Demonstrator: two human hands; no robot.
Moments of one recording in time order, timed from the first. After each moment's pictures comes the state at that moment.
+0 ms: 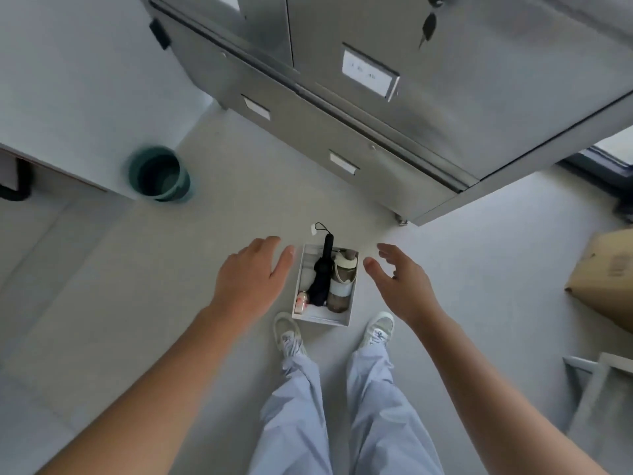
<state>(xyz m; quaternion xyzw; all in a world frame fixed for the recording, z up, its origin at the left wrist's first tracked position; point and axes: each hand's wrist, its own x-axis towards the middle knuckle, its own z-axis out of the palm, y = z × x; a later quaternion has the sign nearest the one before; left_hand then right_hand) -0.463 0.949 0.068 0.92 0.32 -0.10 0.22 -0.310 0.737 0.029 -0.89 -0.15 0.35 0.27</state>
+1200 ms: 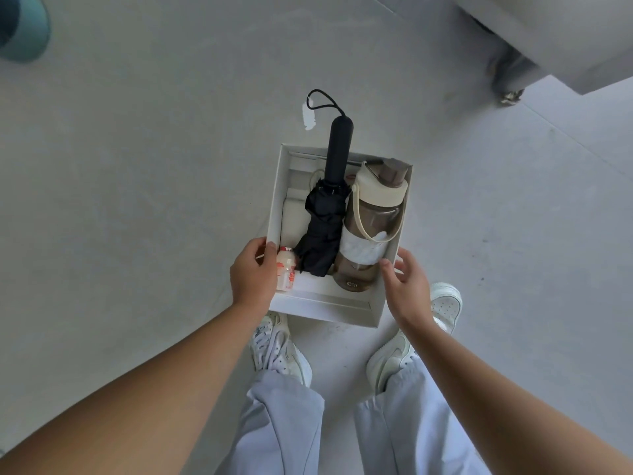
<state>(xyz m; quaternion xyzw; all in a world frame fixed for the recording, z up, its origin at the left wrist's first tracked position) -0.502 0.878 -0.516 0.66 0.62 -0.07 0.43 -0.370 0.675 -0.522 -0.82 0.11 0.42 0.36</state>
